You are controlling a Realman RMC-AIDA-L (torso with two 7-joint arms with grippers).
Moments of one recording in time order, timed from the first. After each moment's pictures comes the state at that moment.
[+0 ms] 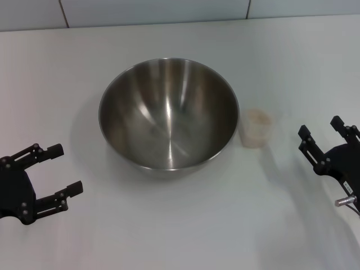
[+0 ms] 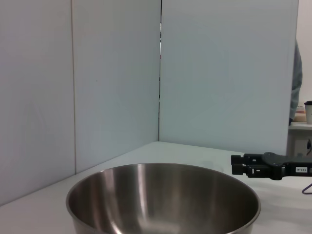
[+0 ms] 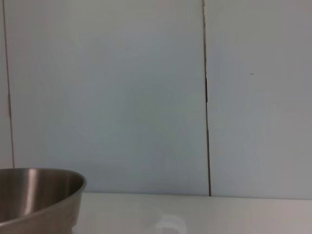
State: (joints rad) left arm -0.26 -1.96 0.73 0.43 1.75 1.73 -0.82; right arm 0.22 2.09 -0.11 0.23 -1.57 -1.40 0.07
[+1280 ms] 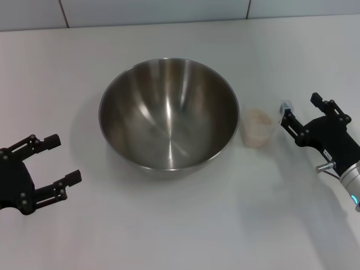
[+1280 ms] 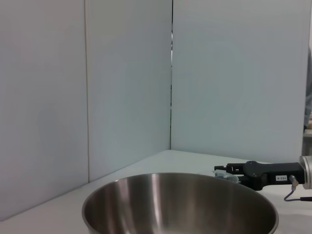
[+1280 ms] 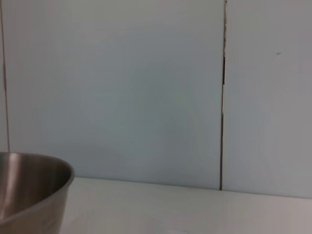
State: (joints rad) left arm -0.27 -1.97 0.70 0.43 1.75 1.73 -0.82; right arm 0.37 2.08 -0.07 0.20 -1.57 -1.21 0.08
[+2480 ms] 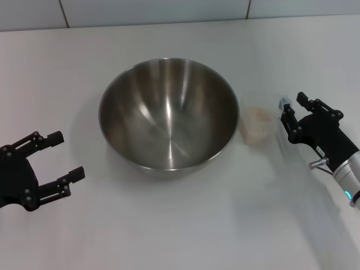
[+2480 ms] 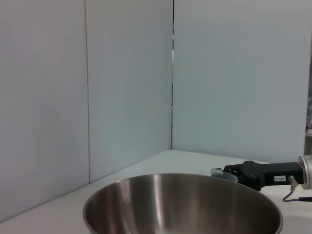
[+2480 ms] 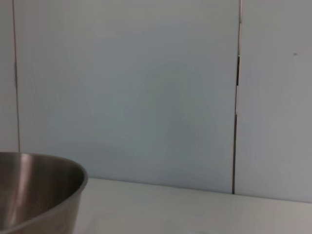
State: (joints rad) left arm -0.28 -1.98 0.69 0.43 1.75 1.71 -0.82; right arm 0.40 2.09 -0.06 0.20 -1.58 -1.20 0.08
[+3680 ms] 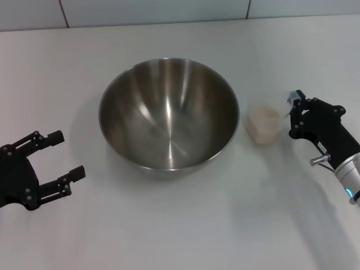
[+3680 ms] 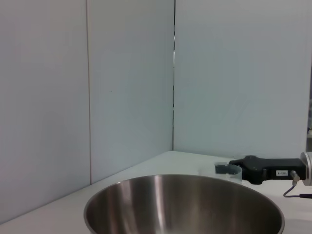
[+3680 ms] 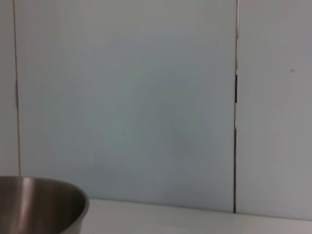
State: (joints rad) left arm -0.28 -1.98 0.69 0.43 1.75 1.71 -0.81; right arm 0.39 2.09 -0.05 0.21 -1.58 -1.25 0.08
